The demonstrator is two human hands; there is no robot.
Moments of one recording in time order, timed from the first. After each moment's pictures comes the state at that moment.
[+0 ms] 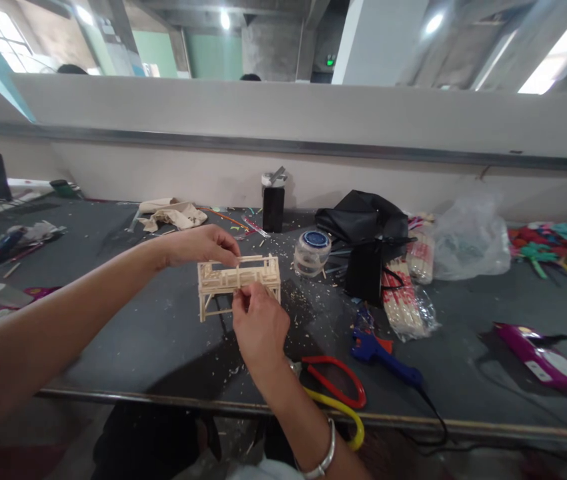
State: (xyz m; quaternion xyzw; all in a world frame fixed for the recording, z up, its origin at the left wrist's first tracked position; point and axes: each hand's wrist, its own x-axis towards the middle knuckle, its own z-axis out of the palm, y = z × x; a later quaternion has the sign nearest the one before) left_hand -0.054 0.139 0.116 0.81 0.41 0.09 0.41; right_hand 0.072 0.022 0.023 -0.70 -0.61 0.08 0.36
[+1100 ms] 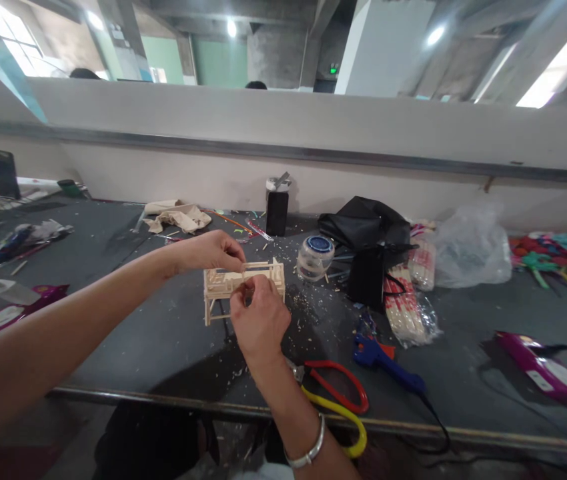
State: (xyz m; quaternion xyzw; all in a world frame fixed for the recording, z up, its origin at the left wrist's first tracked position) left_hand -0.055 0.132 0.107 0.80 0.42 0.13 0.40; right_hand 0.060 0.031 0.025 -0.70 -0.58 0.01 0.43
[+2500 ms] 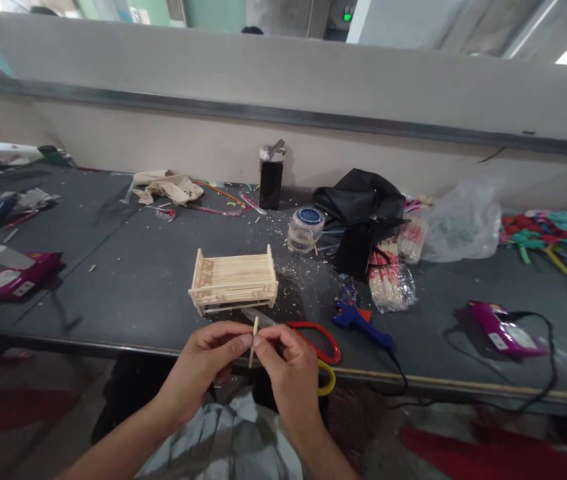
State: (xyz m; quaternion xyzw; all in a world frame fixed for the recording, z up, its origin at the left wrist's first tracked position) left_hand -0.008 -0.064 0.013 0.37 0.49 0.39 0.69; right_hand 0.127 -0.088 0.004 -0.60 -0.46 0.43 0.49
